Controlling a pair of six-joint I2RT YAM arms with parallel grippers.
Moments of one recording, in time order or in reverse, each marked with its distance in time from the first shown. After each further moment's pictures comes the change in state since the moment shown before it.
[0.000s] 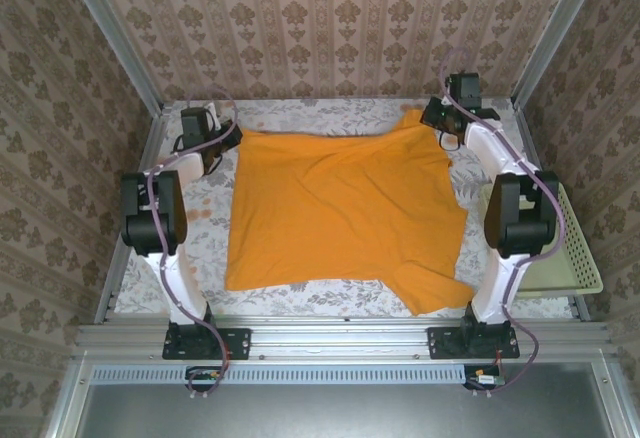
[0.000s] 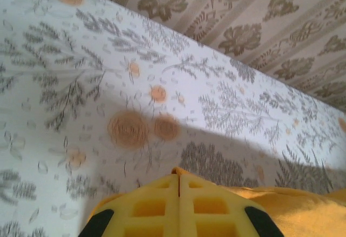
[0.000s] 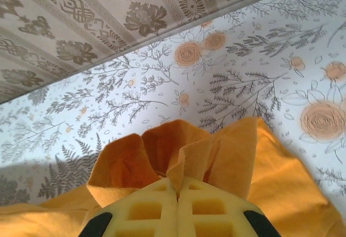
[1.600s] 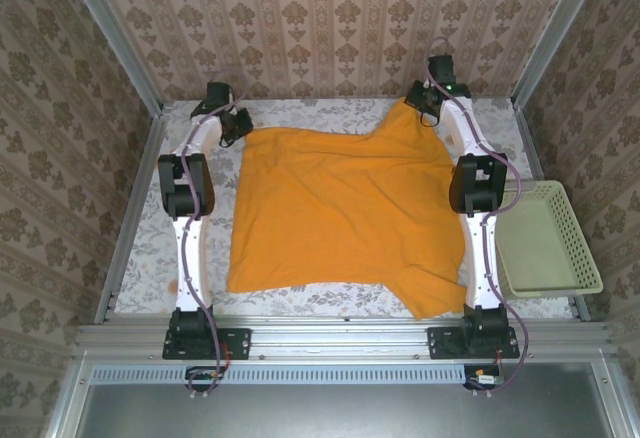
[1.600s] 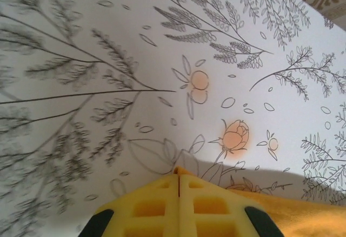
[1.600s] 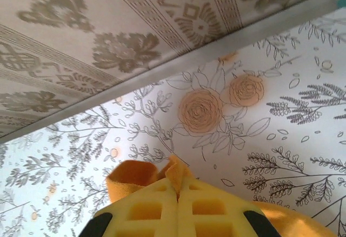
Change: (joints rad) left arm -0.035 0.593 0.952 -0.724 -0.130 -0.023; right arm 0.017 0.716 0.968 -0.309 -0.003 0.066
